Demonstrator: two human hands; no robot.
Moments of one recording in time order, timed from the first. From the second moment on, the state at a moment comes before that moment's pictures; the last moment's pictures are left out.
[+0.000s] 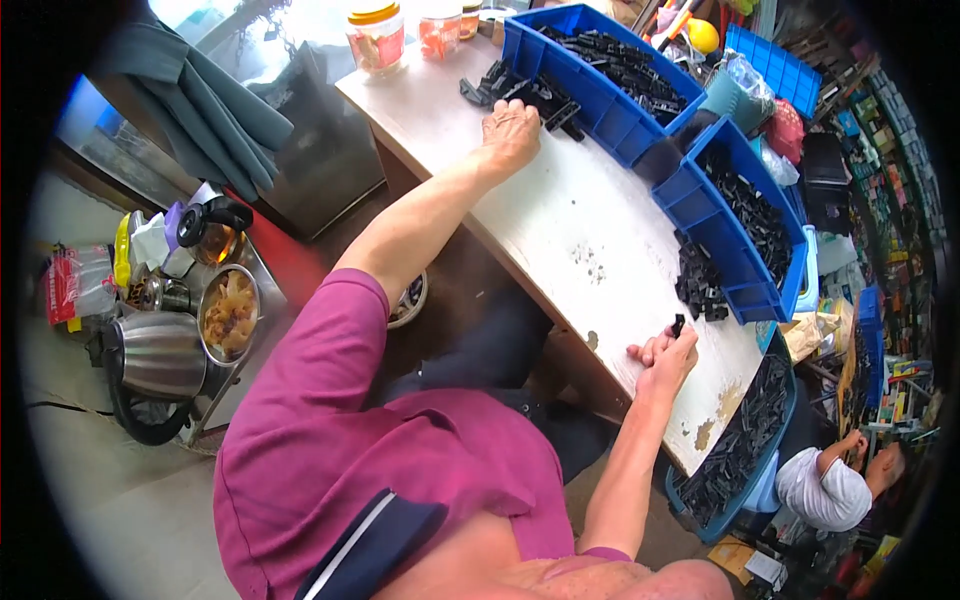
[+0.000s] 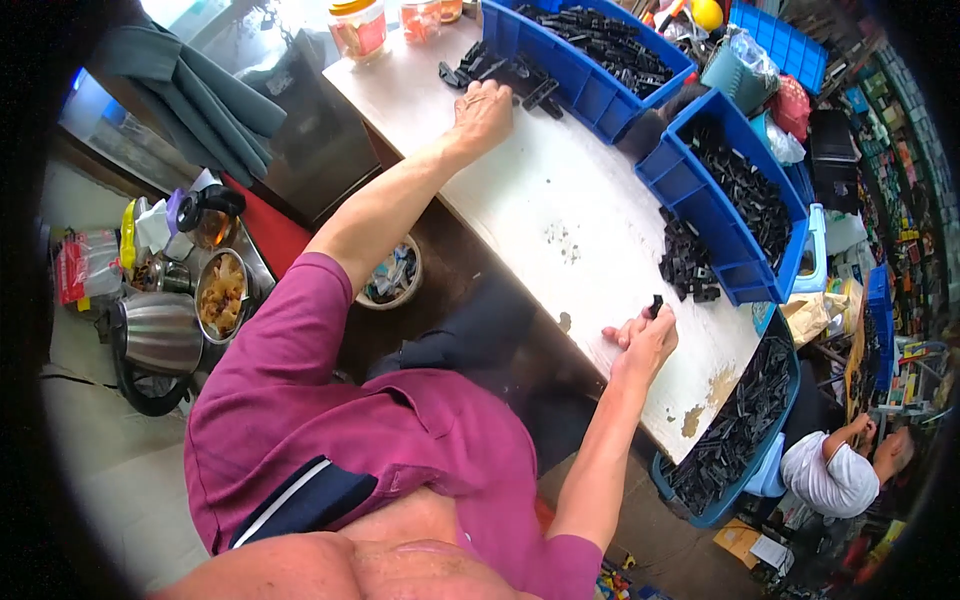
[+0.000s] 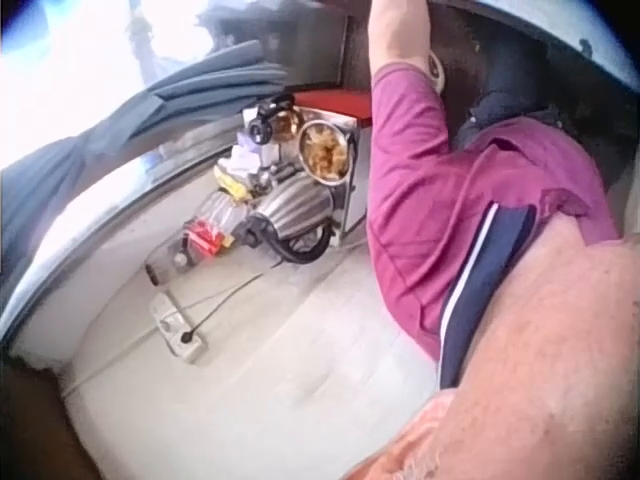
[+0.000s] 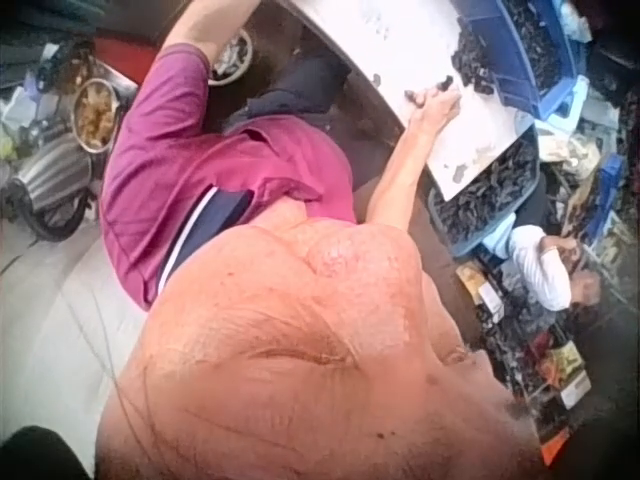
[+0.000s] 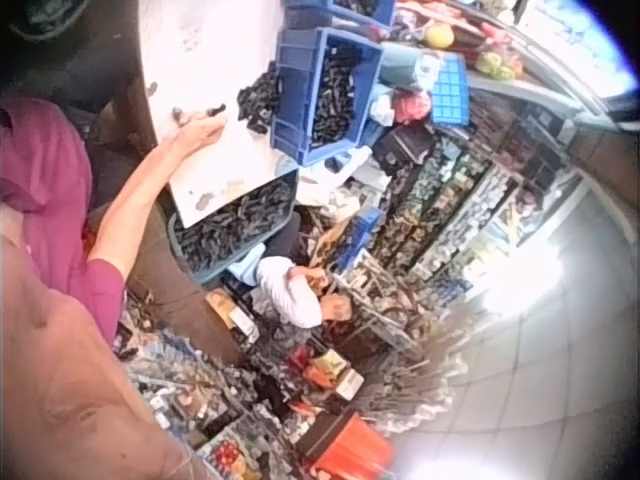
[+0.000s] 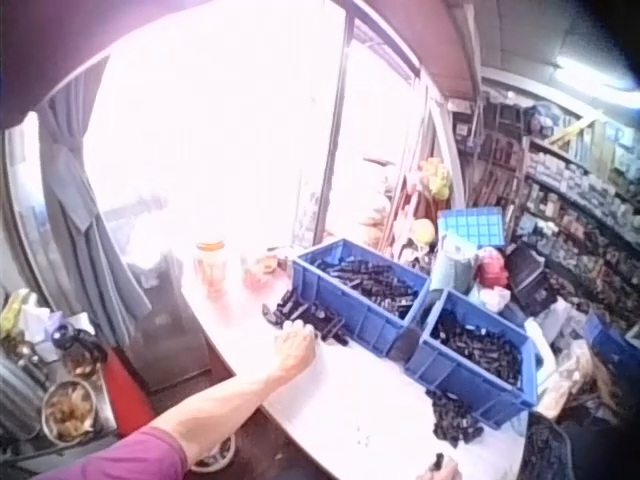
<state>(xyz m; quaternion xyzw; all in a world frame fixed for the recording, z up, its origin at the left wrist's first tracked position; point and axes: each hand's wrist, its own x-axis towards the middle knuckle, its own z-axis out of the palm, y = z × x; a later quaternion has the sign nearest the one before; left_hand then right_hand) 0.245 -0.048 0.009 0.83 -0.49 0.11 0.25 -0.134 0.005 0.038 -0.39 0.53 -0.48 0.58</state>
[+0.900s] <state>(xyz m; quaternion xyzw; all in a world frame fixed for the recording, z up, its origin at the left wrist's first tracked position) 0.083 0.014 0.017 0.65 -0.66 -0.09 0.36 -0.133 0.006 0.032 -0.40 0.50 -0.52 0.56</state>
